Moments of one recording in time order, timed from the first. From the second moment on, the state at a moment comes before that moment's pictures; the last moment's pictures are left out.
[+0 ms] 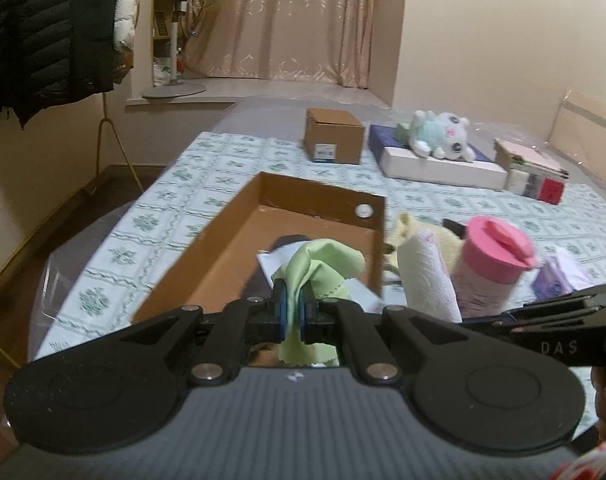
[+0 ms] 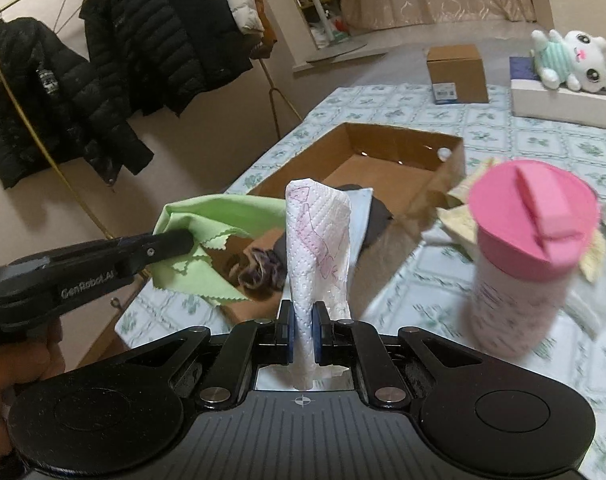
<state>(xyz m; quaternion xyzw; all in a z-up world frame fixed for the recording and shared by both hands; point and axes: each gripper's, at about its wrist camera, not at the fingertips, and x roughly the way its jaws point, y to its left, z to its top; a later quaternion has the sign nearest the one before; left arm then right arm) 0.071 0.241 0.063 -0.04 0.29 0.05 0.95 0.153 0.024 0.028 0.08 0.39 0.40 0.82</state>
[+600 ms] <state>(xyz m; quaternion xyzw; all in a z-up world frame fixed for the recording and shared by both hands) 0.116 0.288 0.018 -0.05 0.32 0.06 0.94 0.218 0.098 -0.009 0.13 0.44 0.37 0.81</state>
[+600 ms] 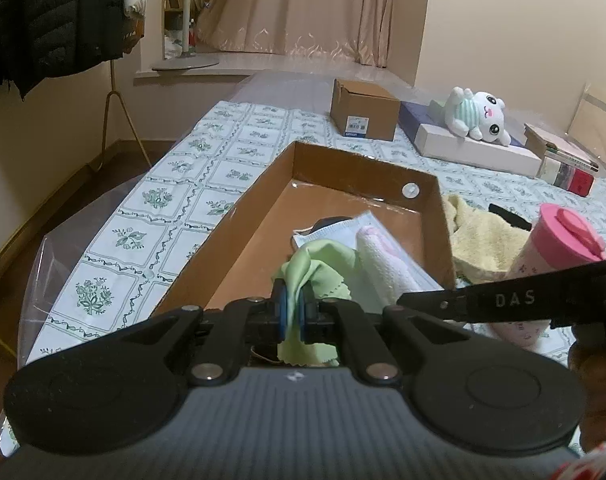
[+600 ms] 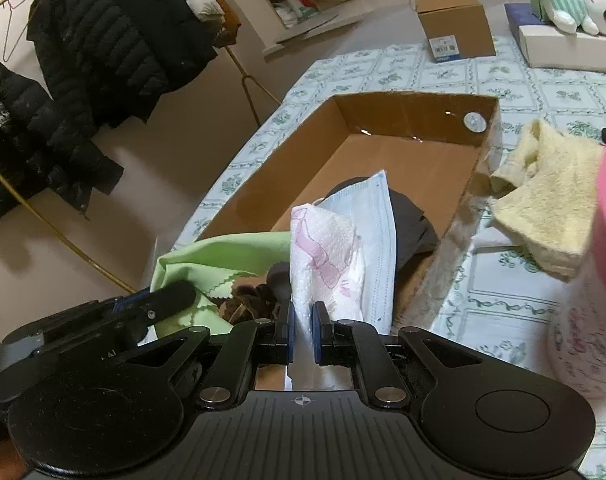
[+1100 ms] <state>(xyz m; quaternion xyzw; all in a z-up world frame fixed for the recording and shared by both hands) 0.119 0.292 0.009 -0.06 0.34 0.07 0.94 0.197 0.095 -0.004 0.08 0.40 0.40 0.82</state>
